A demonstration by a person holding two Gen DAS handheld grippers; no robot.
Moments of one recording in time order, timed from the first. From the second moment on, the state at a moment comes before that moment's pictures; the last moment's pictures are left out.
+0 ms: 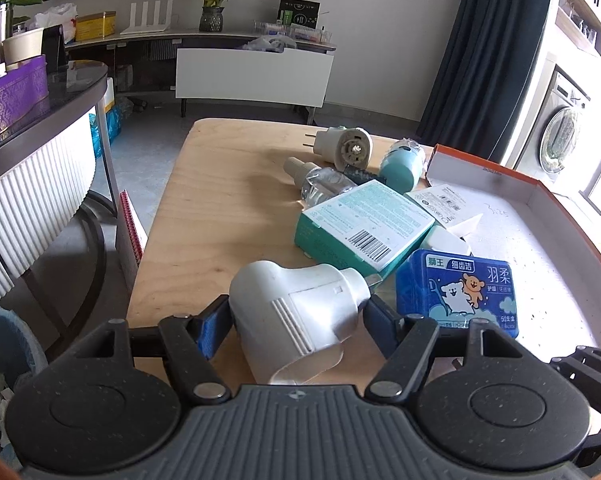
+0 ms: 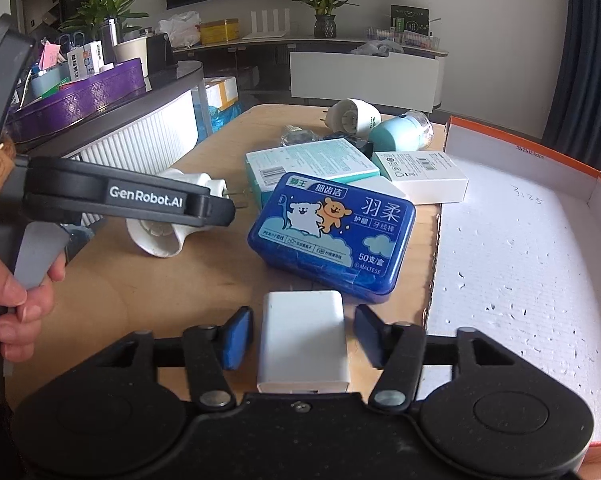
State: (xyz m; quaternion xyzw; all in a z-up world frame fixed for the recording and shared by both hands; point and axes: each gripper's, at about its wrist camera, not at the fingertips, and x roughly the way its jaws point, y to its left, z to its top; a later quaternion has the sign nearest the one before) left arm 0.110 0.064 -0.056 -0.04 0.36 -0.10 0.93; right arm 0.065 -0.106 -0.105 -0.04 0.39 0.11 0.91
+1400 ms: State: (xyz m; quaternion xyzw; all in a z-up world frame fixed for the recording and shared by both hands) left arm 0.128 -0.063 0.023 -0.03 0.34 -0.17 0.93; right arm 0.054 -0.255 0.010 0.06 0.30 0.00 0.95
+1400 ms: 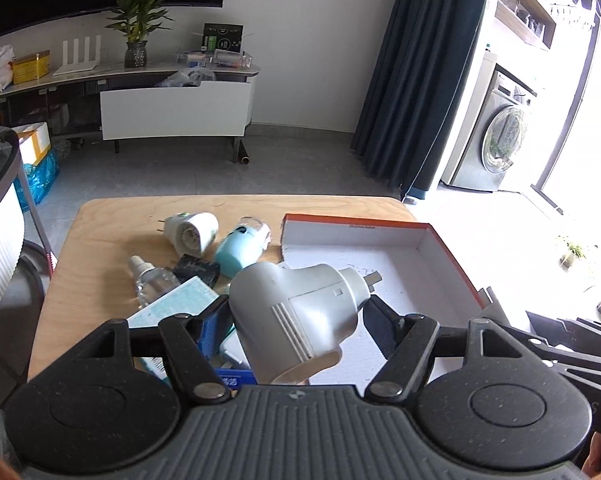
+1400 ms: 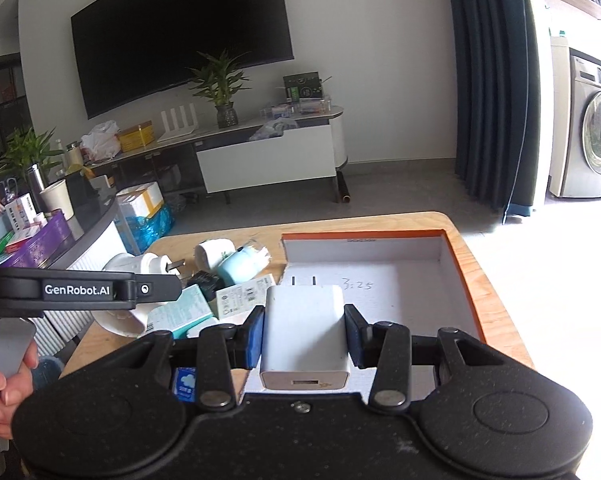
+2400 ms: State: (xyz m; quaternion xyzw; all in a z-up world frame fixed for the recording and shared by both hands) left arm 0.177 -0.116 0.009 -0.01 0.36 -0.19 0.91; right arm 0.115 -0.323 -0.003 0.07 0.32 -0.04 0.94
